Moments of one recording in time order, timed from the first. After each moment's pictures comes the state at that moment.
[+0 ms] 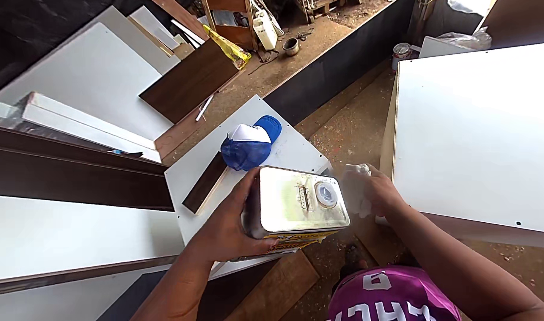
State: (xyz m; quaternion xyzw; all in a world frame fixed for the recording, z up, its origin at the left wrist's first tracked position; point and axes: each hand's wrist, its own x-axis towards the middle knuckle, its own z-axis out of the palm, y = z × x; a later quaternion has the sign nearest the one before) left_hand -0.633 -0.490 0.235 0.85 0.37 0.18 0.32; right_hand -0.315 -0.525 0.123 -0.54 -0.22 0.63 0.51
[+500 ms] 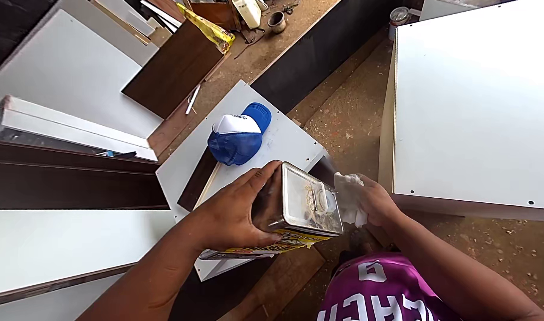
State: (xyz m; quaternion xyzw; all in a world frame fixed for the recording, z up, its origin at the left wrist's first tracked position) left_hand -0.602 -0.461 0.249 0.90 0.36 -0.05 0.22; right_hand -0.337 -0.549 0.081 -0.53 -0.18 0.67 0.48
